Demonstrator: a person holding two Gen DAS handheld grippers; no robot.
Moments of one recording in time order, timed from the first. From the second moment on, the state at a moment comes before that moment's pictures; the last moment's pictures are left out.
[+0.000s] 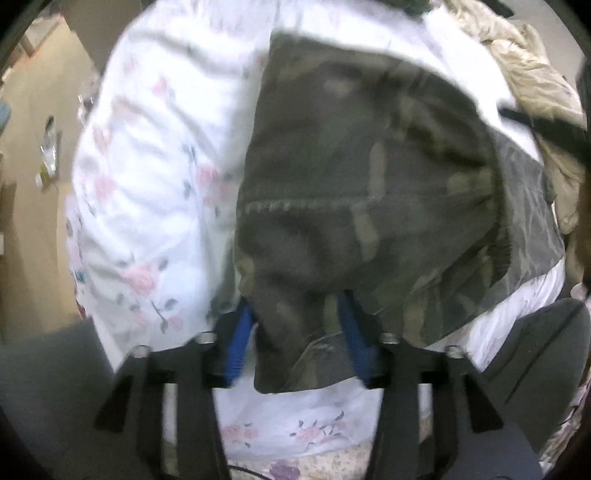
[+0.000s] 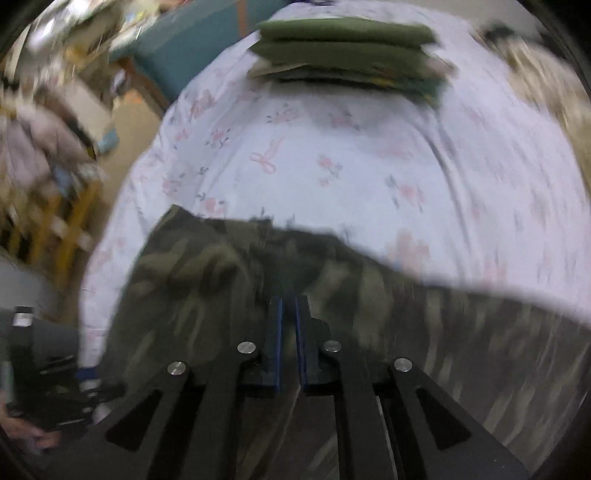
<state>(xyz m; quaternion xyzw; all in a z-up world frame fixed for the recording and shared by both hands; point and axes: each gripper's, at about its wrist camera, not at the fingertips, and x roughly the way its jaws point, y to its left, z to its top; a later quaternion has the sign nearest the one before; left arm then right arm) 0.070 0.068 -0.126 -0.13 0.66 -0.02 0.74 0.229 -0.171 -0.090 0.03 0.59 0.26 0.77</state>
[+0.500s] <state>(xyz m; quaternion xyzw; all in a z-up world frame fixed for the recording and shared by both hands) 0.081 0.032 -0.105 -0.06 0.61 -0.01 0.79 0.177 -0.141 -0.166 0.02 0.56 0.19 0.81</state>
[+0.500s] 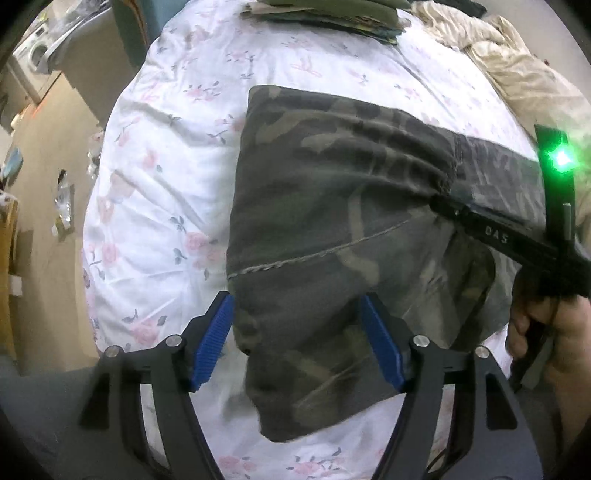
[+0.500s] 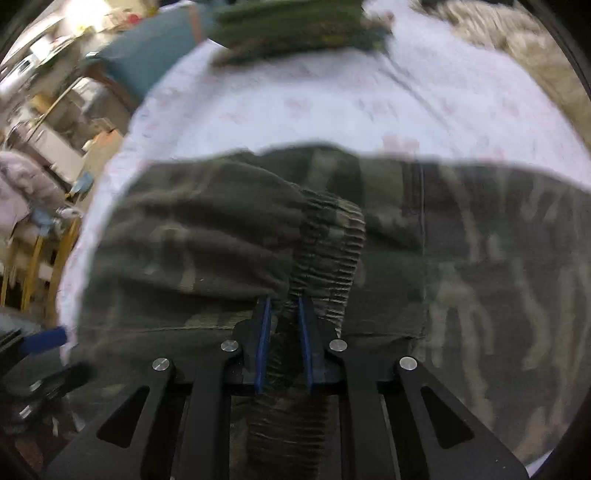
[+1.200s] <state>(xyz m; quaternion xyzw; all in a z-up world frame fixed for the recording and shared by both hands) 0.102 0.011 -0.129 -0.15 0.53 0.01 0.83 0.041 -0.291 -0.200 0.46 0.55 0.05 0.69</state>
